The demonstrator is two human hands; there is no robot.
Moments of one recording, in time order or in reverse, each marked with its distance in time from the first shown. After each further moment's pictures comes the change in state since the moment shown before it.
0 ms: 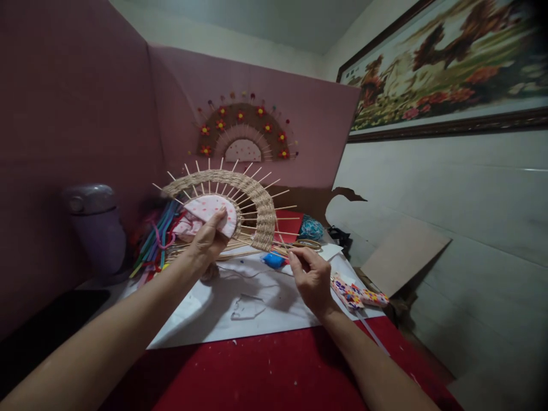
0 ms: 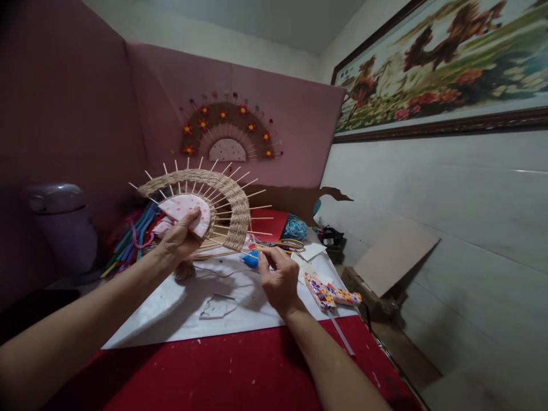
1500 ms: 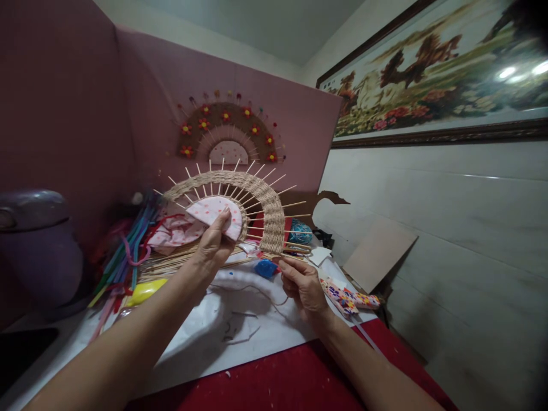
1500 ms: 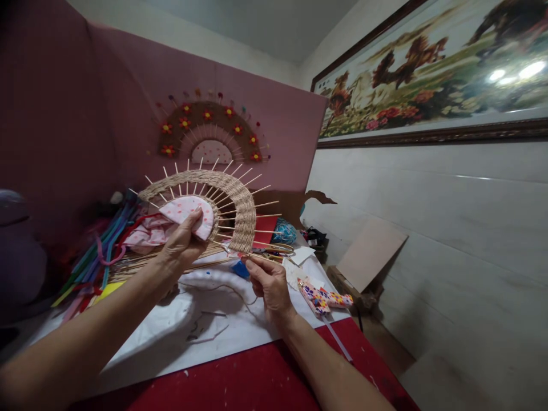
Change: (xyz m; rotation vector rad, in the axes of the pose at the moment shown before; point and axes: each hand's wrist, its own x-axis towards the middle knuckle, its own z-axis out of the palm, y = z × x) left_hand 0.016 -0.027 0.021 -0.178 -0.064 -0.107; right_hand 0.003 -0.002 0.016 0.872 -0.112 0.732
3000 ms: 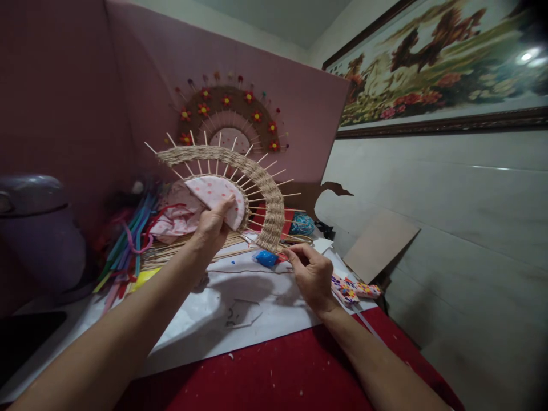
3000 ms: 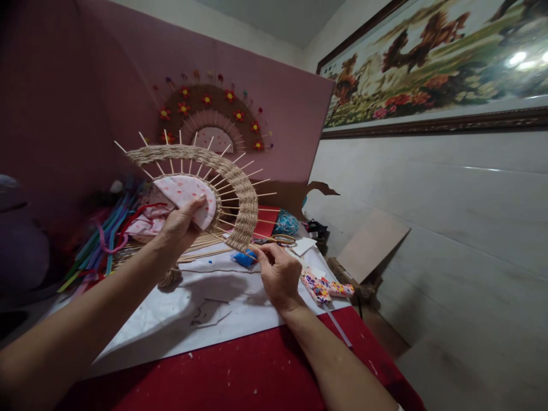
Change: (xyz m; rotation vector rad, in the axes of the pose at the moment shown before) left_hand -0.001 0.006 0.006 0.334 0.029 0.174; right_hand 0.002 0.003 -0.015 -1.046 0.311 -0.646
